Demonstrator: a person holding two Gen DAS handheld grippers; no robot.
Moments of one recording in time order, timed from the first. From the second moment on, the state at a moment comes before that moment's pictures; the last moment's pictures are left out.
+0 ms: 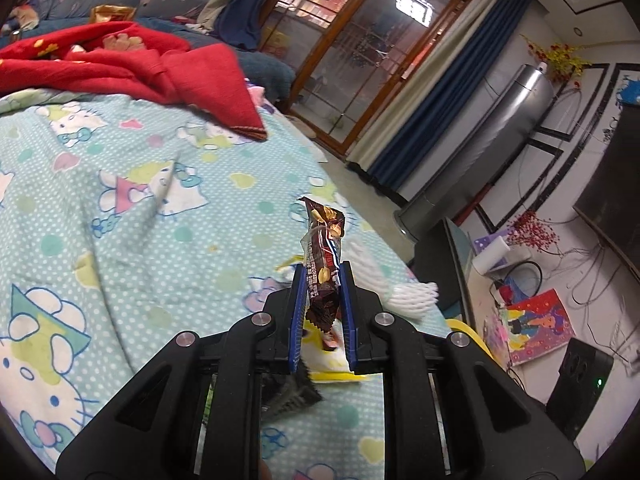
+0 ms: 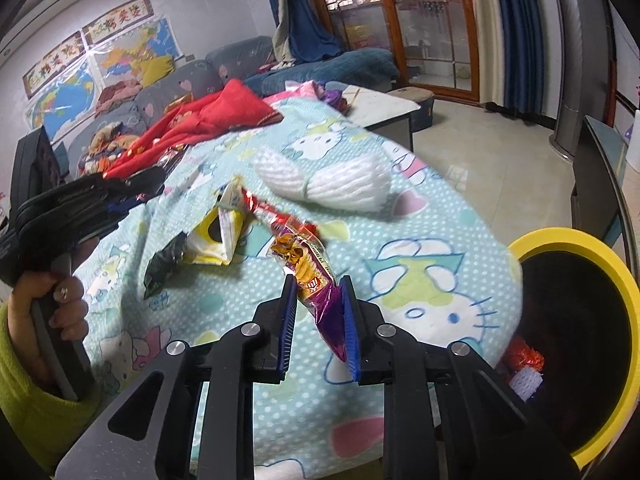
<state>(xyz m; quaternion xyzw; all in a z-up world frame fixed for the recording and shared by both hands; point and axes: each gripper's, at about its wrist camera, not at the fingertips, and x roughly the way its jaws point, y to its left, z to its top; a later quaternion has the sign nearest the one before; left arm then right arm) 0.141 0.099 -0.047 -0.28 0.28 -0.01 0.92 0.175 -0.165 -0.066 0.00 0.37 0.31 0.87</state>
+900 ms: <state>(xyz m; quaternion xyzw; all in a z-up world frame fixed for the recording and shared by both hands) 0.140 -0.013 -0.023 -0.20 0.29 -0.14 0.92 0.196 -0.235 -0.034 0.08 0.32 0.23 0.92</state>
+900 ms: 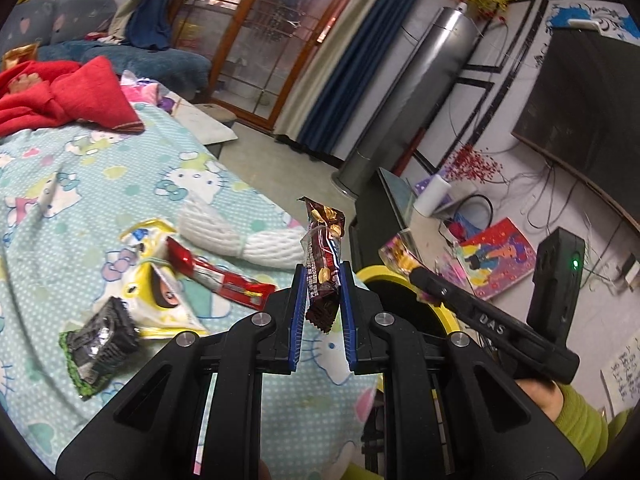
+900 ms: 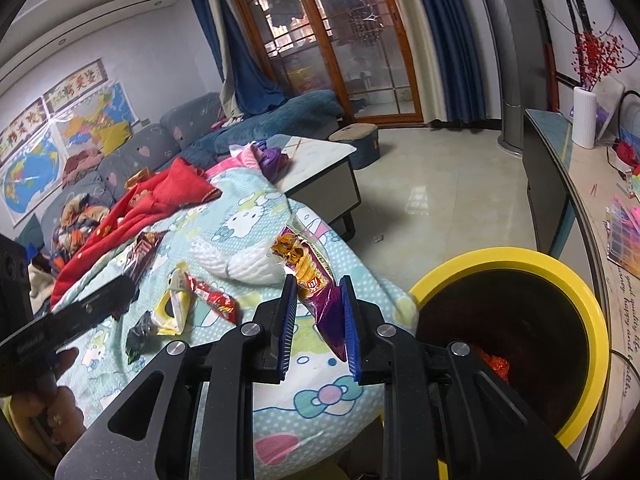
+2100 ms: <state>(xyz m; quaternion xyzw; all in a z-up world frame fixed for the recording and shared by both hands) 0.156 -0.093 -0.036 -0.13 0.32 -0.22 0.91 0.208 -0.315 -0.047 0.16 0.32 0.15 0.92</state>
